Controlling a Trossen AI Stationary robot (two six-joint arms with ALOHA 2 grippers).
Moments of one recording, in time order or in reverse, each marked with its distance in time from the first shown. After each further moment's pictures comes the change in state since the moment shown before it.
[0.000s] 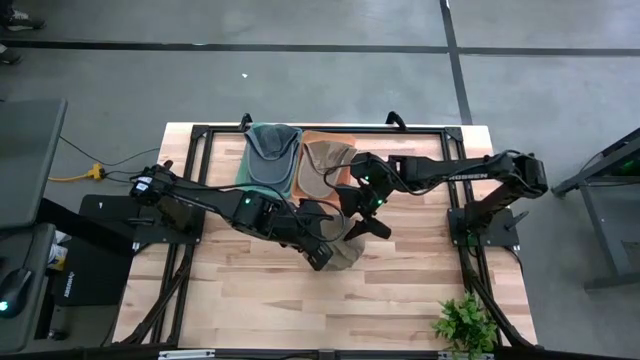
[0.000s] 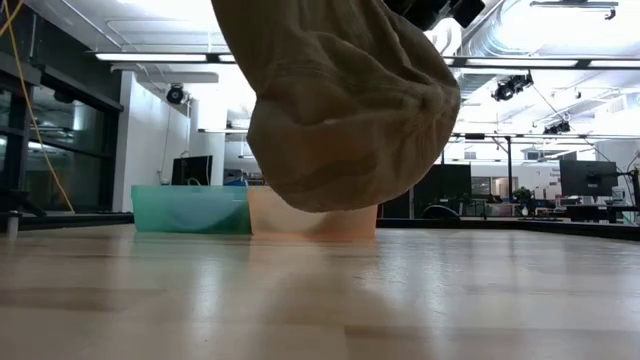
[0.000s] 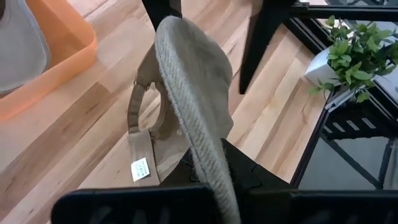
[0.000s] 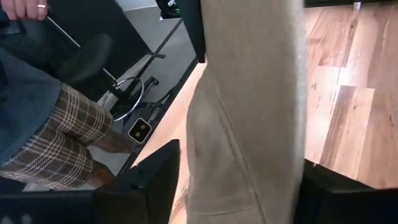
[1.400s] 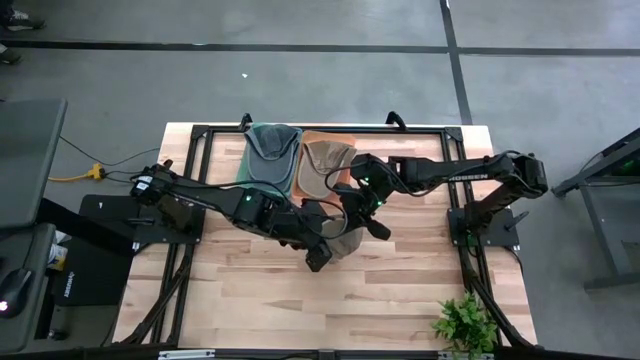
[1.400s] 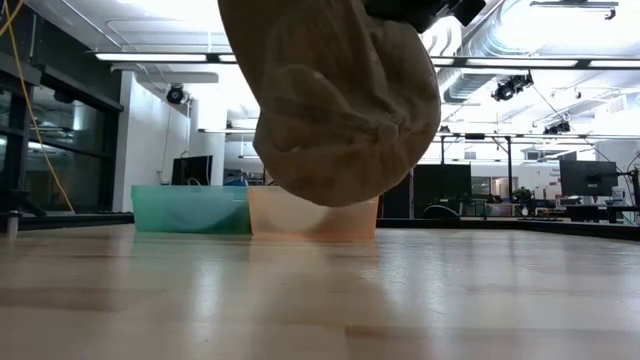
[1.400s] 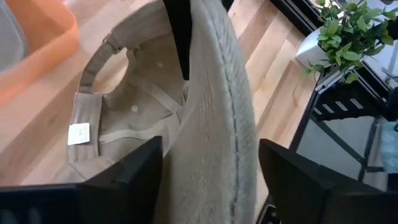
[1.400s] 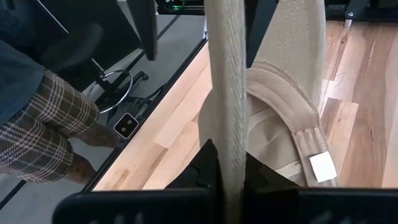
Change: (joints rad) left arm 0.012 0.000 0.000 0.001 0.097 0.035; right arm 0.001 0.000 0.000 0.011 0.041 -0.089
